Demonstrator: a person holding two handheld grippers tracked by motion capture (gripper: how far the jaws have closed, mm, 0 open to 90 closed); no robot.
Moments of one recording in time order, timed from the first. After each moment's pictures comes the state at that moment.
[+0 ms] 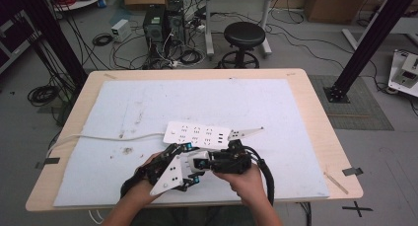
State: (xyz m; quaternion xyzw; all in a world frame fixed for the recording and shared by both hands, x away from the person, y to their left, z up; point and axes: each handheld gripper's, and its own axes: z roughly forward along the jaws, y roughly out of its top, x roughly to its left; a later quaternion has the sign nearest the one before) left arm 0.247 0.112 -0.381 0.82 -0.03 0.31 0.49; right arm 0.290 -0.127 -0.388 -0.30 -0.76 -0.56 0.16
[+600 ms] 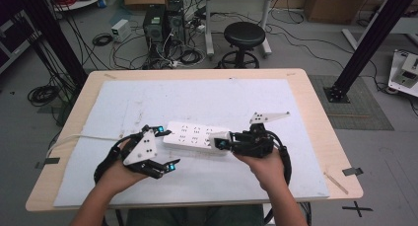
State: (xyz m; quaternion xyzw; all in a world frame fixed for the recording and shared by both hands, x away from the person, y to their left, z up) left arm 0.278 0.171 -0.350 0.85 0.07 0.24 0.45; right arm 0.311 -0.175 -0.347 -0.31 -0.77 -0.56 0.06
